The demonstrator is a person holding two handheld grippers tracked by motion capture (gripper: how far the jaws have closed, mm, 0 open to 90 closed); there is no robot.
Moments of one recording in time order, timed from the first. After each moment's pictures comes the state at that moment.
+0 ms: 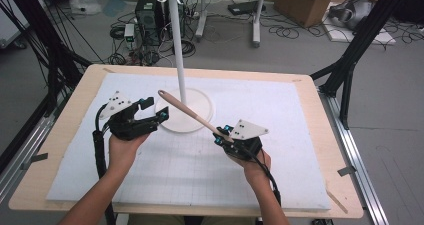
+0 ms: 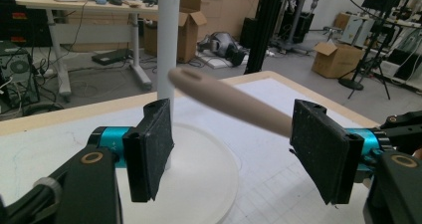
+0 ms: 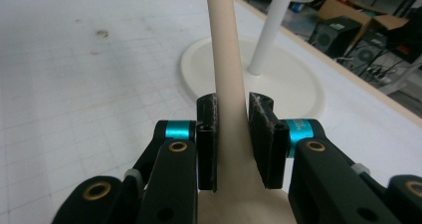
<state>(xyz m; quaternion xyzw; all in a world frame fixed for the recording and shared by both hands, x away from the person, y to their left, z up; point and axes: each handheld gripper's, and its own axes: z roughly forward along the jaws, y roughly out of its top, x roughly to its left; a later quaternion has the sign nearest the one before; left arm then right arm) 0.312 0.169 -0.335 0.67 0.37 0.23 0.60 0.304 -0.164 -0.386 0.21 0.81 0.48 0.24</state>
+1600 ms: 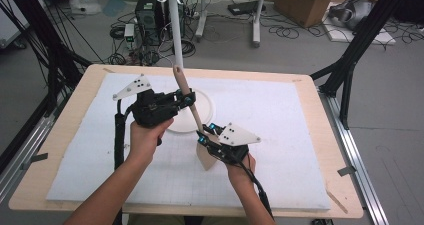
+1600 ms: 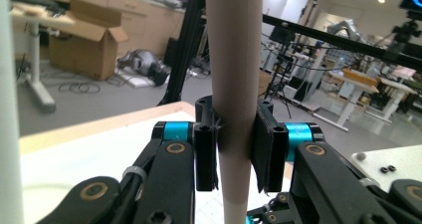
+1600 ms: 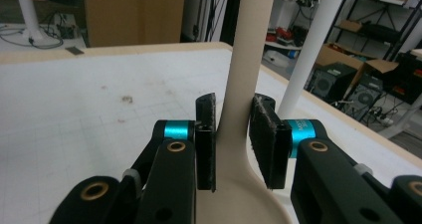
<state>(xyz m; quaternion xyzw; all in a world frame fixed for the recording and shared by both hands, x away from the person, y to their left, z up) 0.319 0.113 -0.284 0.65 0.29 0.11 0.69 0.284 -0.126 -0.374 0.20 0.76 0.56 0.25</state>
